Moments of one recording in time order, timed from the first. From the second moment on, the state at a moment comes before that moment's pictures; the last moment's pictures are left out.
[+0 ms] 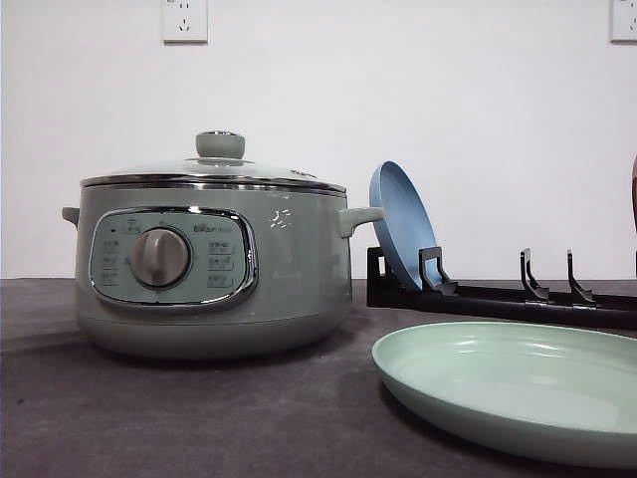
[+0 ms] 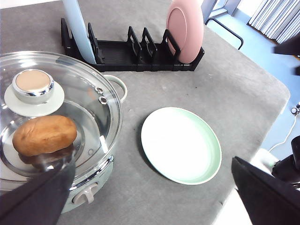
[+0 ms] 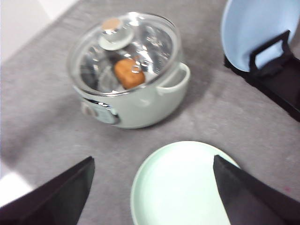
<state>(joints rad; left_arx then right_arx) -0.36 0.89 1.19 -0.85 0.55 0.02 0.42 0.68 1.09 -0.93 -0.30 0.14</state>
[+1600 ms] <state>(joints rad) -0.40 1.65 1.87 -1.16 0.16 0.00 0.42 0.66 1.09 -0.87 -0.31 0.21</state>
